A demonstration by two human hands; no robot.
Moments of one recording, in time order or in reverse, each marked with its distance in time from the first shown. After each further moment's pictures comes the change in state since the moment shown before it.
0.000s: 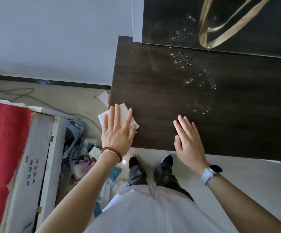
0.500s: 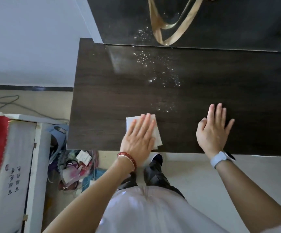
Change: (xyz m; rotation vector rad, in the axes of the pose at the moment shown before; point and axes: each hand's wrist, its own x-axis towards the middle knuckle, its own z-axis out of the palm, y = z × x) left_hand 0.000 0.147 0.023 0.105 -0.014 0.404; right_hand -0.005 0.146 -0.038 -0.083 0.169 0.589
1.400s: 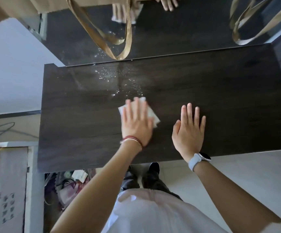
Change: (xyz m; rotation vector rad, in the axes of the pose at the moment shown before) left_hand 0.115 0.076 -0.010 -0.093 -0.012 -0.277; right_hand 0.020 0.028 -0.005 0.033 -0.014 -0.048
